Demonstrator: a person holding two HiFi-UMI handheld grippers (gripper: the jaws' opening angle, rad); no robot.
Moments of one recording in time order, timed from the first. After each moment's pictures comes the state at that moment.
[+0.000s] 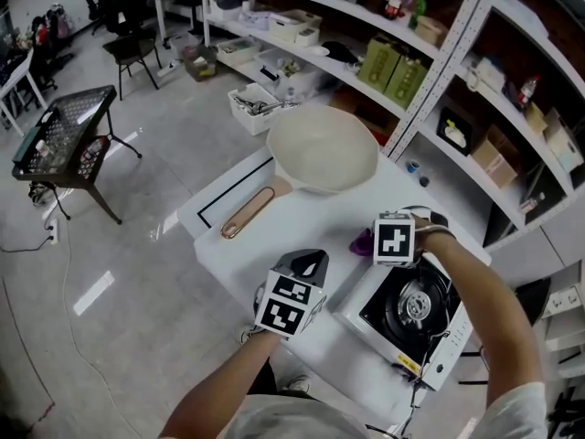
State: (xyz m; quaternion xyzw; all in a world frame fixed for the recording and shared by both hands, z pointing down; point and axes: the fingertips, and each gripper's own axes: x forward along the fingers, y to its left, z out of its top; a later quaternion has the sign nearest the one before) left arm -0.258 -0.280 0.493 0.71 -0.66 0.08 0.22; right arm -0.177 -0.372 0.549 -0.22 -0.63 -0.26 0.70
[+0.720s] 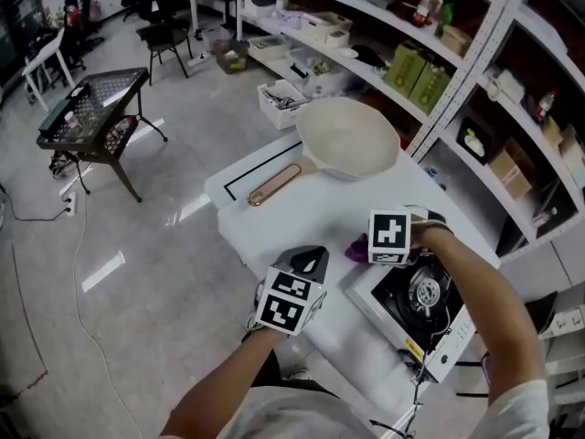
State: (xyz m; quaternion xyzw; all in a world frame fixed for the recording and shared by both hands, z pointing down) left arm -0.254 -0.218 0.494 0.67 -0.71 0.07 0.23; right arm -0.182 -0.290 0.548 -0.28 -0.63 -0.23 0.69
